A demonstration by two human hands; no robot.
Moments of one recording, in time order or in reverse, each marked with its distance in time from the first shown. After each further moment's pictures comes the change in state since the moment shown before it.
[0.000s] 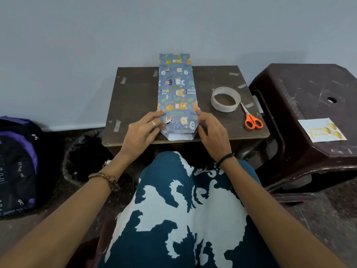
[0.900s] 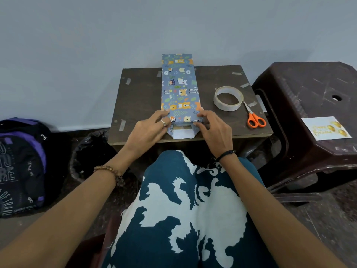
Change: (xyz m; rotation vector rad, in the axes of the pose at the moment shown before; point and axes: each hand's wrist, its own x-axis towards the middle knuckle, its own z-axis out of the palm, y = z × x) left_hand 0.007 0.008 -0.007 0.255 -0.130 0.119; right_hand 0.004 -0.004 0.006 -0.140 0.117 0.044
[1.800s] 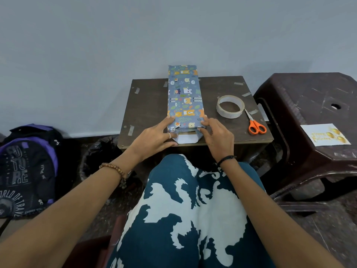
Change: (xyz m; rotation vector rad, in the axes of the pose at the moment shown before) left_hand -0.006 -0.004 -0.008 0.093 -0.217 0.058; right_hand -0.003 -0.002 0.000 -0.047 0.032 0.016
